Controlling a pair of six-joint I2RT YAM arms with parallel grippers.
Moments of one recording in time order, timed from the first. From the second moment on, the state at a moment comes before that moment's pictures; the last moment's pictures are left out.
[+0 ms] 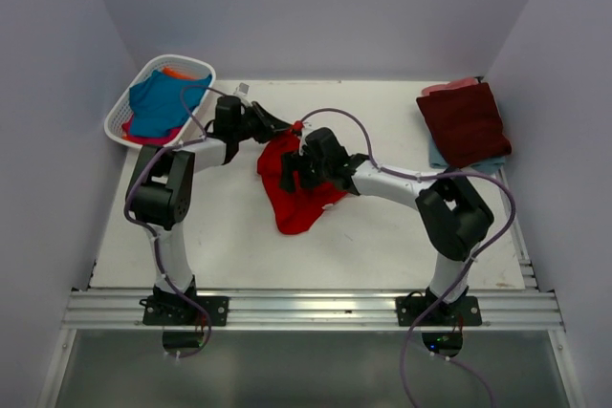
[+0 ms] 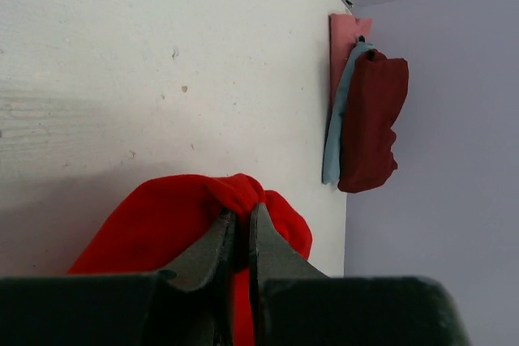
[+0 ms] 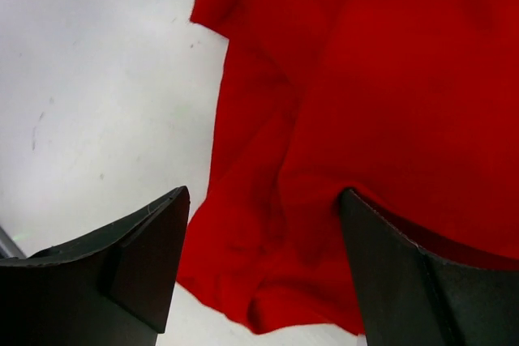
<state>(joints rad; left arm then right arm) -0.23 1.98 1.19 0.37 0.49 -1.01 0.75 1.79 1.16 -0.07 -0.16 0.40</state>
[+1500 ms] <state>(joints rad) -0.39 1.32 0.83 0.04 0.27 -0.63 0.69 1.77 1.21 -0.15 0.06 0.42</state>
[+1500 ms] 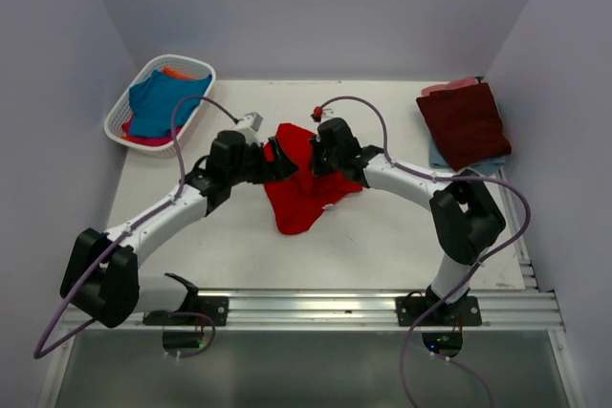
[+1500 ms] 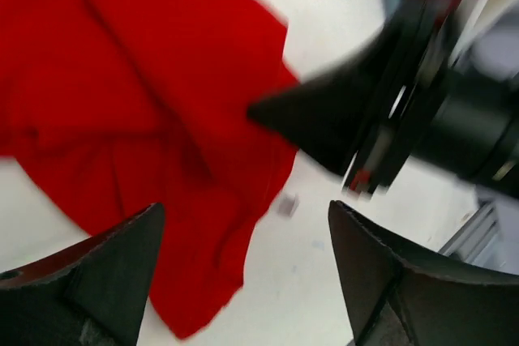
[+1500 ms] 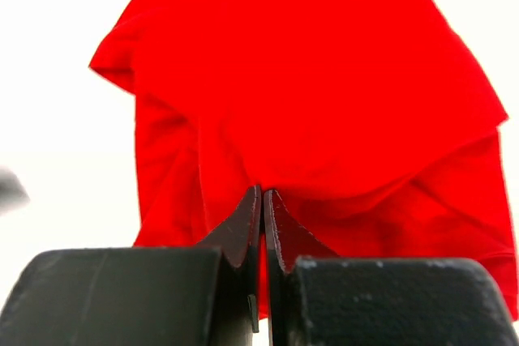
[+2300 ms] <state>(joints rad) -0.95 1.50 0.73 -0.36 -0.41 -0.75 0.61 1.76 1.27 -0.19 0.06 0.40</state>
